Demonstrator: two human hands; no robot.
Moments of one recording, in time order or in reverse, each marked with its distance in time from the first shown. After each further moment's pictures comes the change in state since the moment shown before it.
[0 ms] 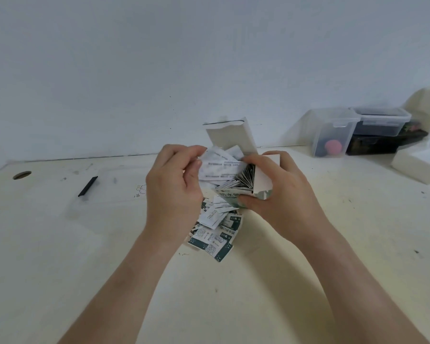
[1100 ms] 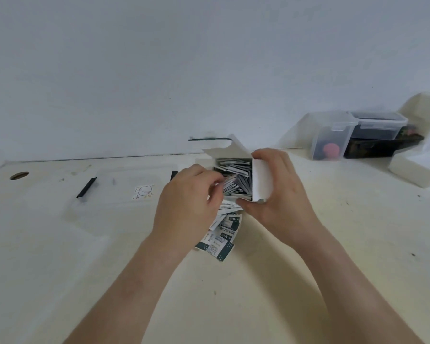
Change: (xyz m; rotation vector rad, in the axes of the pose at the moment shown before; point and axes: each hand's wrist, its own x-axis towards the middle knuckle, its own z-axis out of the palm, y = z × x) left_hand -0.010 -0.001 0.009 0.208 -0.343 0.027; right_hand 0.001 0.004 0.009 0.162 0.077 -0.141
